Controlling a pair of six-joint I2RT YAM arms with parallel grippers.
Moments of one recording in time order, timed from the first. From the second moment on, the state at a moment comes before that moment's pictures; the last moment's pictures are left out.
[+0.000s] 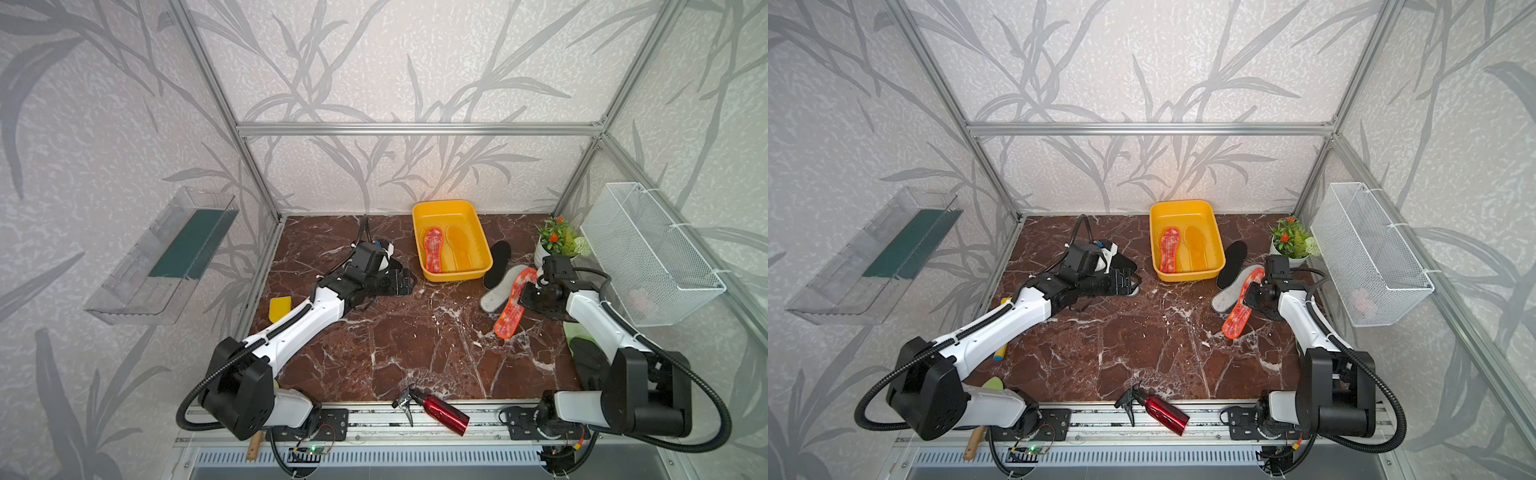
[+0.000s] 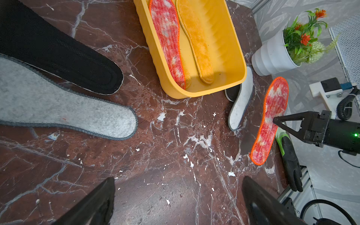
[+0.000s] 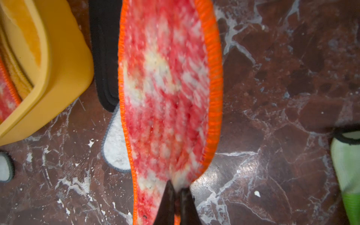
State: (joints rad) left arm -0.53 1.39 1.03 -0.38 0.22 -0.52; right arm -0.07 1.34 0.86 -0.64 -0.13 0.39
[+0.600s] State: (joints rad) left arm -0.52 1.34 1.00 -0.38 0.11 -0.56; right arm 0.12 1.51 1.33 -0.65 -0.15 0.26
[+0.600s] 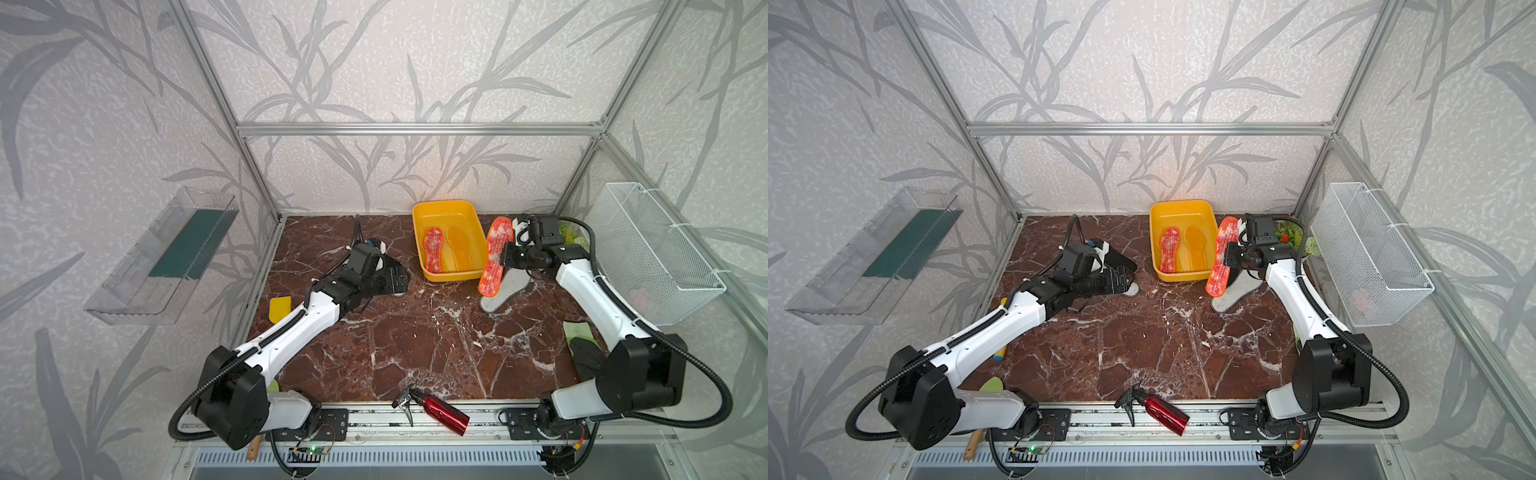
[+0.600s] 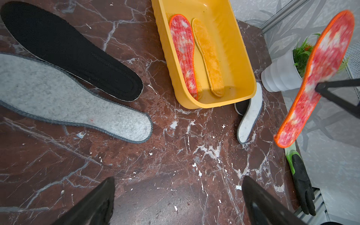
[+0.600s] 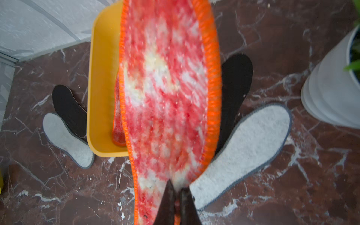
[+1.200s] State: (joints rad) left arm -0.51 1.30 1.00 -0.42 0.09 -0.58; right arm 0.19 2.02 1.88 -0.62 -0.09 0.07
